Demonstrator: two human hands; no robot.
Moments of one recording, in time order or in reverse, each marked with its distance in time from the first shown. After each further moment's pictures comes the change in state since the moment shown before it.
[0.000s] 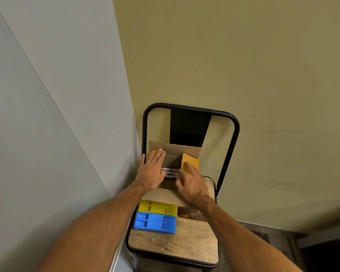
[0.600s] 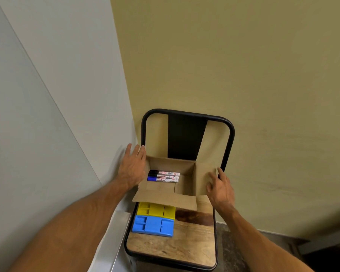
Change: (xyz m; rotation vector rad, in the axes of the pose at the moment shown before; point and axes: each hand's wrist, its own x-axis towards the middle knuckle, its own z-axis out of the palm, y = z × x) left_hand -0.010 -0.029 -0.050 0.703 -0.013 -0.011; right_hand -0.030 0.074 -0.024 0.016 0.171 0.293
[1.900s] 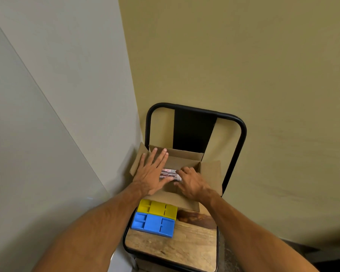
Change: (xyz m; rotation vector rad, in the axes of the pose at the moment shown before) left_hand 0.008 0.055 0.030 -0.513 0.046 0.053; right_hand 0.039 -0.068 0.036 -0.169 -0.250 -0.602
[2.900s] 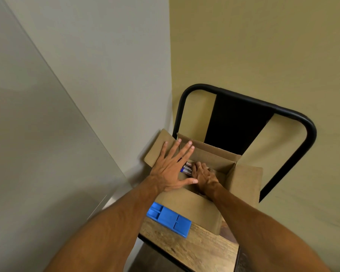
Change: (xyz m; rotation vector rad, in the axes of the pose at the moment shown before) left_hand 0.002 -0.009 0.026 0.045 0.072 -0.052; right_hand 0.078 0.002 0.079 -0.310 -0.262 -0.081
